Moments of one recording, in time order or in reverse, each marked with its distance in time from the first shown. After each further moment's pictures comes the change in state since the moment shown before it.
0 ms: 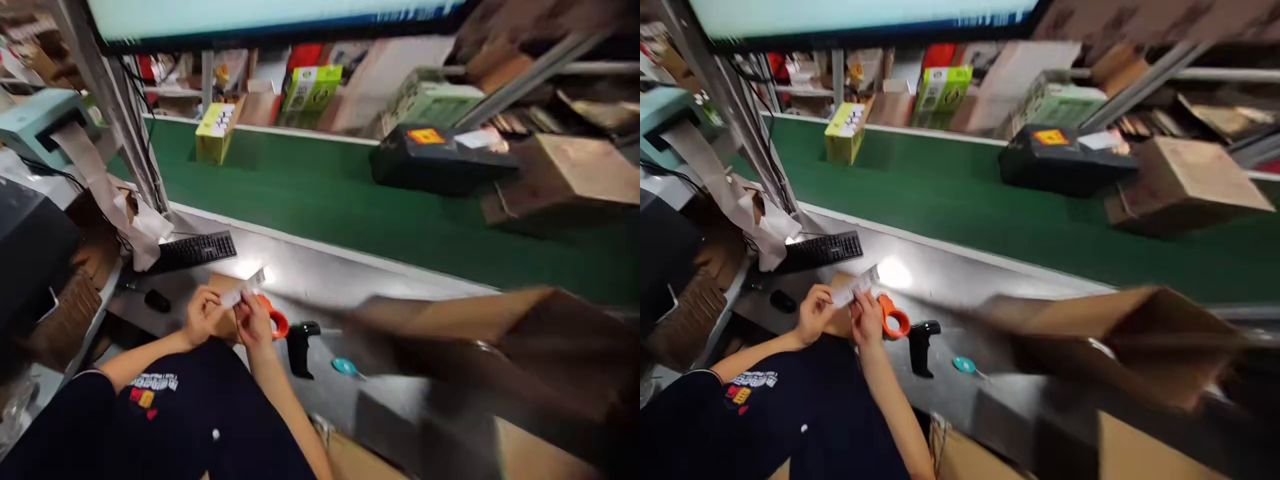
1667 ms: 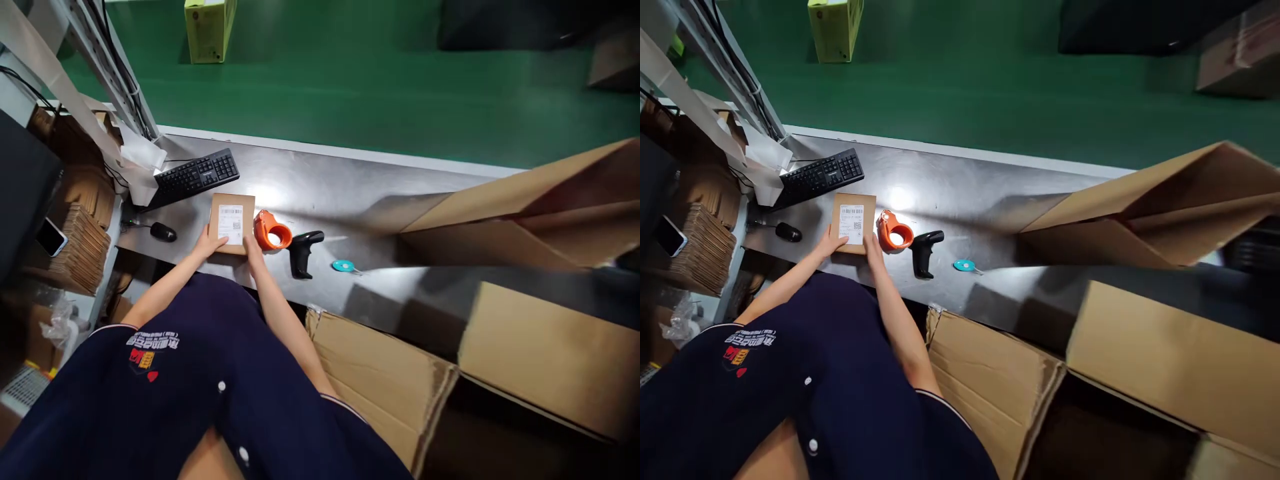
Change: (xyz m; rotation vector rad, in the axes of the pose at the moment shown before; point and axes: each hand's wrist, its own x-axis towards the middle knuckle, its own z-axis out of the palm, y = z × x) left_hand -0.027 -0.083 0.033 -0.303 -0.137 -0.630; right_hand -0.037 0.150 0.001 0.302 0.317 0.245
